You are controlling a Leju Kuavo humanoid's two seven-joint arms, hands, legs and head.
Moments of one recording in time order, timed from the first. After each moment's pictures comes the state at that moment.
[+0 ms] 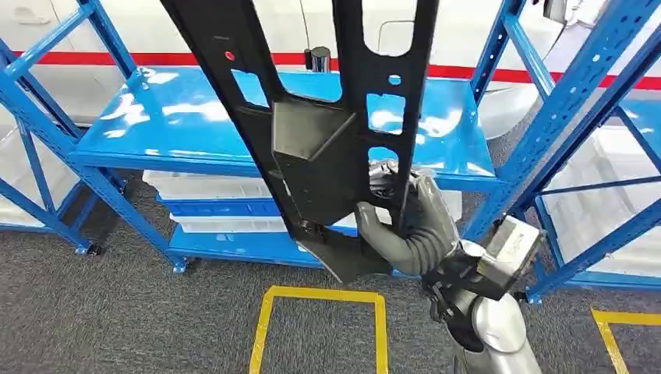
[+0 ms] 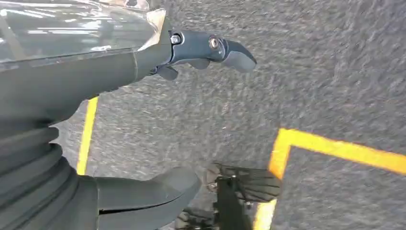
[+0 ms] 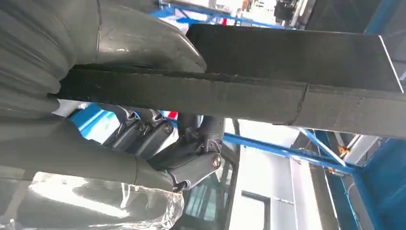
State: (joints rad) left arm 0.00 -0.03 0.12 -0.17 -0.17 0.26 -0.27; right arm -0.21 -0.09 0.42 -1.72 -0.21 0.19 -0.16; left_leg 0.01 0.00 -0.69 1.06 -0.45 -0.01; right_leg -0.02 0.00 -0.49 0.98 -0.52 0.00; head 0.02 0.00
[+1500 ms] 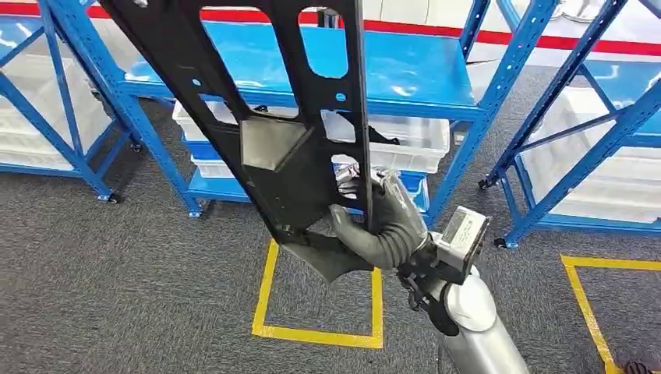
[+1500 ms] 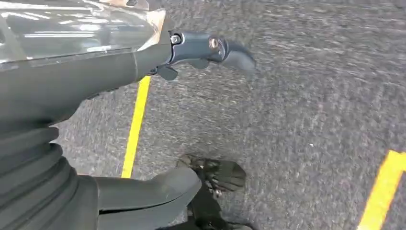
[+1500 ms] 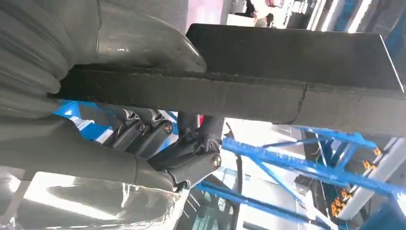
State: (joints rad) left arm -0.01 -0.04 0.14 -0.17 -0.17 0.26 -0.27; right arm -0.26 -0.09 0.48 -1.59 -0.22 0.20 -0.23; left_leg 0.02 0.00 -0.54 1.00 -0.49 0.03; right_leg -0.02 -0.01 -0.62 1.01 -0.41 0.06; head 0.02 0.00
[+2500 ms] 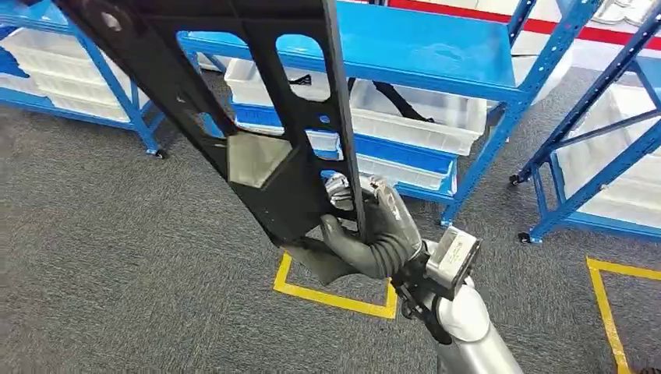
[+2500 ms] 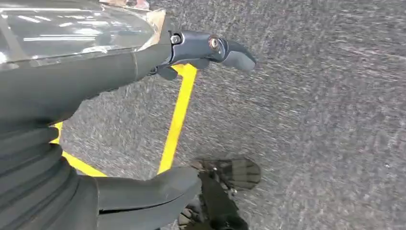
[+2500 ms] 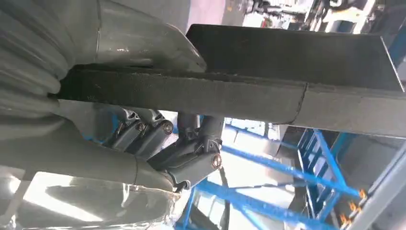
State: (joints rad) left arm 0.00 -0.02 0.13 -0.17 -0.22 0.18 -0.29; right arm -0.24 -0.08 0.52 -1.61 -0.13 0.16 -0.27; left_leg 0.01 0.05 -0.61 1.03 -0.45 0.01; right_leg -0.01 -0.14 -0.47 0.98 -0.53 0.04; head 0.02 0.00
